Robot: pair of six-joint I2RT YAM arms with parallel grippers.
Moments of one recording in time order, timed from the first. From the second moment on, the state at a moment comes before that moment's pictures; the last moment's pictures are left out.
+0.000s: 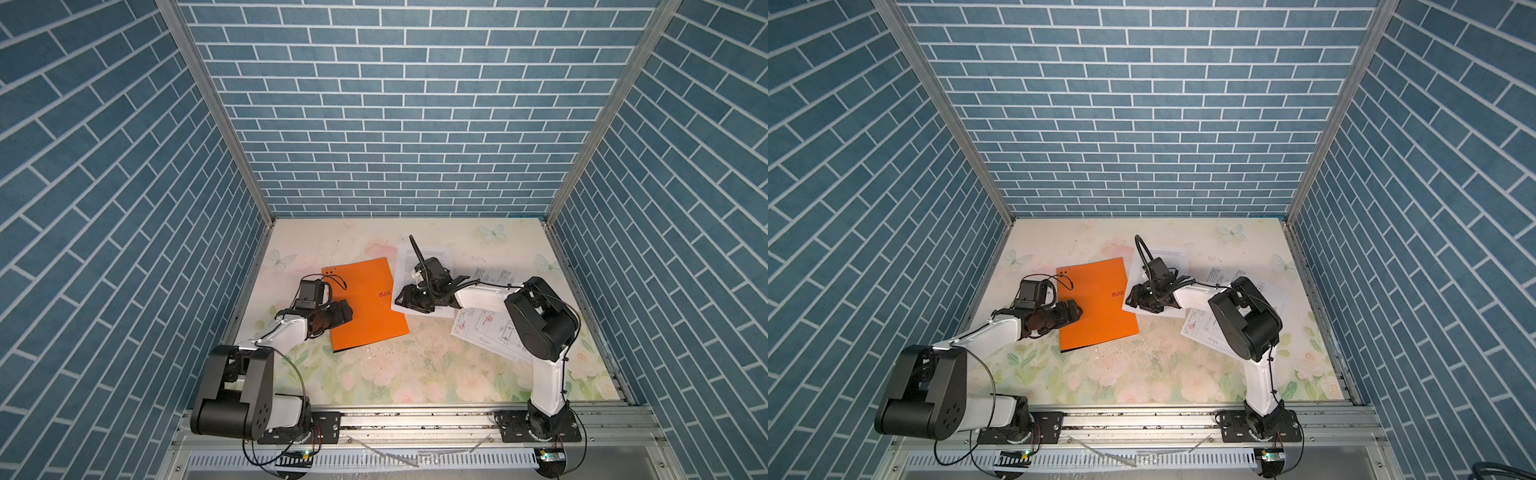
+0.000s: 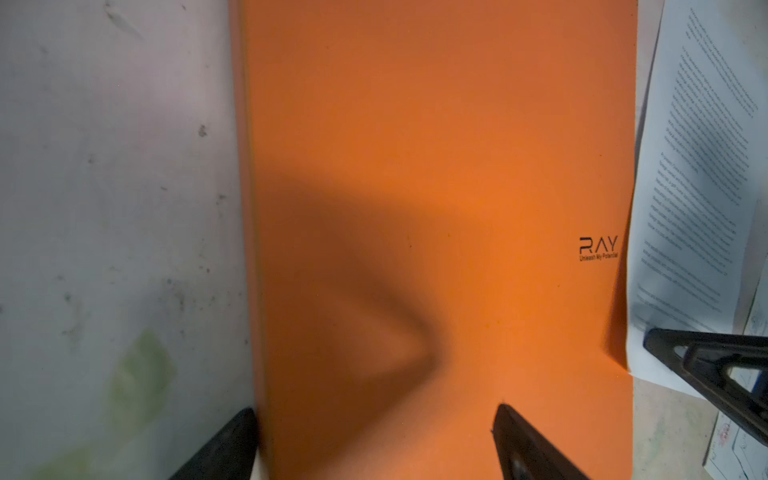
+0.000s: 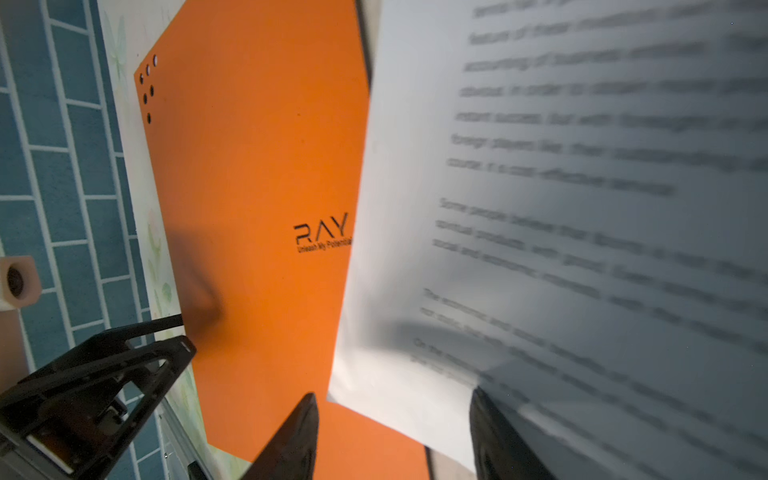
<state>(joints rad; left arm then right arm) -0.11 1.37 0.57 -0.21 0.24 -0.47 0.71 1.96 1.17 -0.15 -0.36 0.79</state>
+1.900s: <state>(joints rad) -0.12 1.40 0.60 -0.22 0.26 -0.44 0.75 2.07 1.35 -0.18 -0.34 0.74</state>
